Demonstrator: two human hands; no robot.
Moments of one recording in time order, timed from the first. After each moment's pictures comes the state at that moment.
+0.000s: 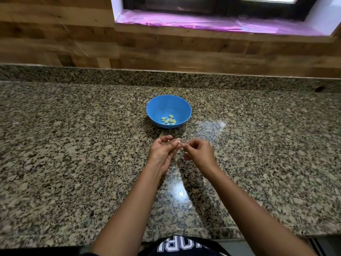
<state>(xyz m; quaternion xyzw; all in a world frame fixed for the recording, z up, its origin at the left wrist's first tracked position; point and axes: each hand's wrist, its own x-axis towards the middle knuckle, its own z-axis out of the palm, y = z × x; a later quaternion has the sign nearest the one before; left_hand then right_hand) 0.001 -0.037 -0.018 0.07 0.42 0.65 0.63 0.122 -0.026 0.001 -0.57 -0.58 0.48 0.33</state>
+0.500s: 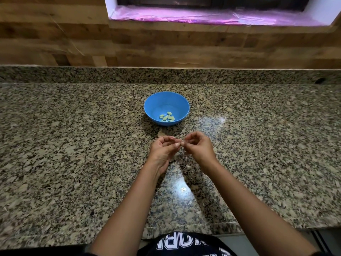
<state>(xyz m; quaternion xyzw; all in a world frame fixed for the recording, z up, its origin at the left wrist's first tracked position) 0.003 -0.041 -0.026 0.17 0.46 0.62 0.62 0.125 -0.021 -0.003 -0.53 -0.52 0.54 0.38</state>
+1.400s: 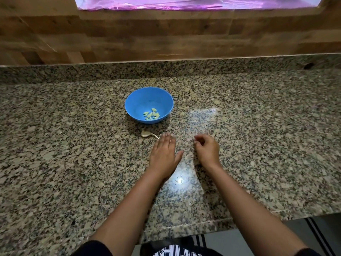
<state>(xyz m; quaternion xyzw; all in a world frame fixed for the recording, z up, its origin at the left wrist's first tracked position) 0.040 -0.025 -0.072 0.72 0.68 0.08 0.11 0.179 -0.001 -0.042 -0.66 -0.55 0.36 0.37</state>
